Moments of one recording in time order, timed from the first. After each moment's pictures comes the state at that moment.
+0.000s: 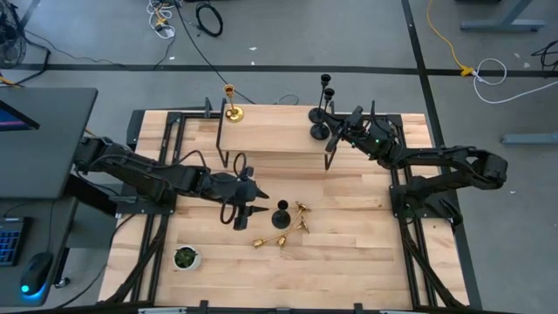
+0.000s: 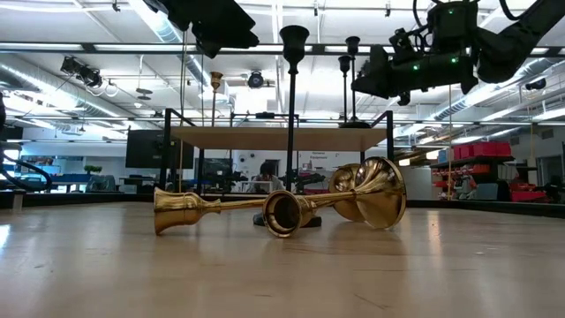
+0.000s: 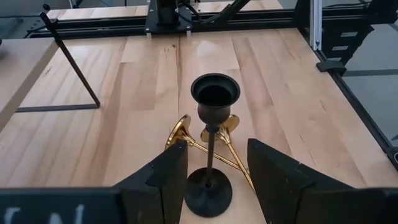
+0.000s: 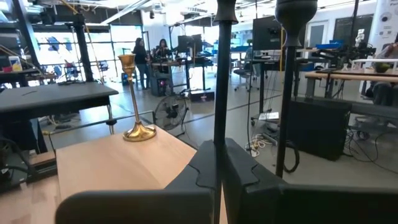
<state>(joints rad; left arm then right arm) -0.21 1.31 0.89 -0.06 -0.15 -0.07 -0.50 1.23 0.46 0.85 0.13 0.03</state>
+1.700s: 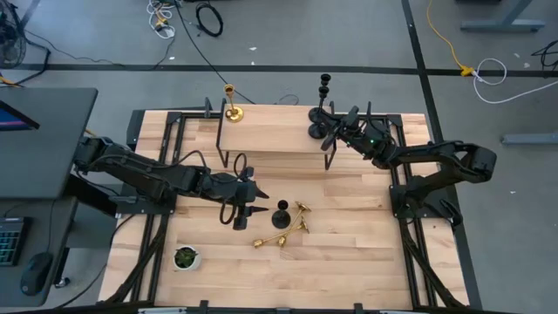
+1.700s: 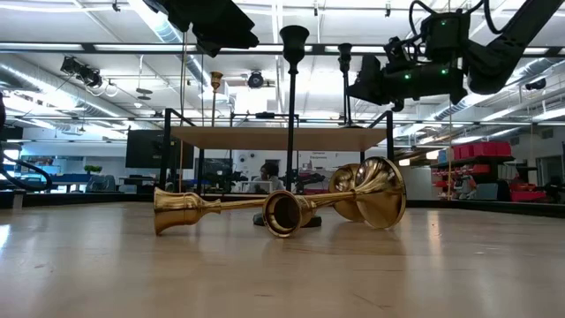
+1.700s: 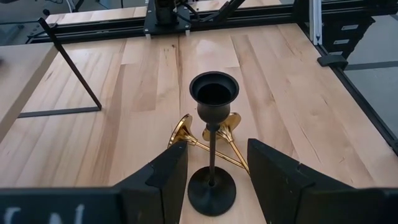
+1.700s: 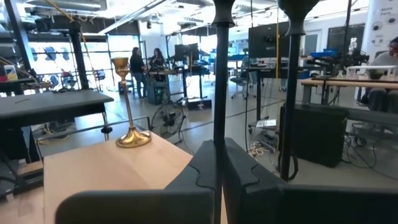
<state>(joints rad) -0.21 1.31 0.89 -0.06 -0.15 -0.03 -0.51 1.36 0.46 1.01 0.14 0.03</state>
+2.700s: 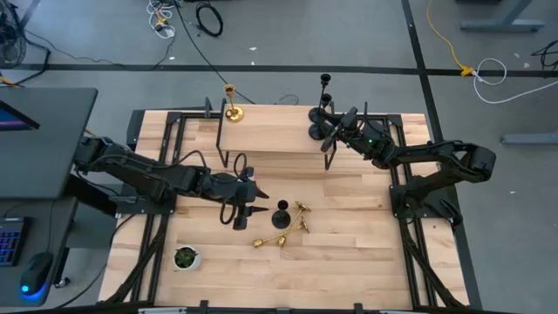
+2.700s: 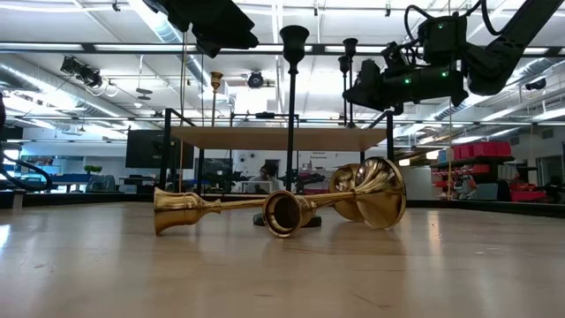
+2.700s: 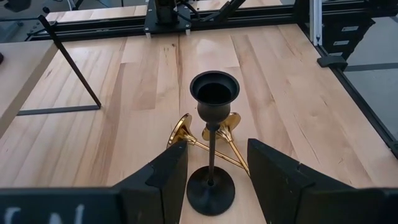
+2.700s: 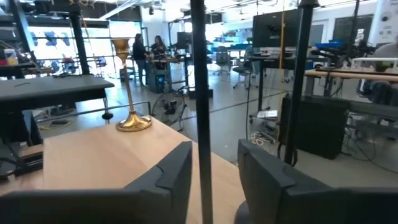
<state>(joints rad) -0.21 1.31 0.89 -0.06 -0.15 -0.04 -0.51 1.36 0.46 0.97 0.12 0.01</state>
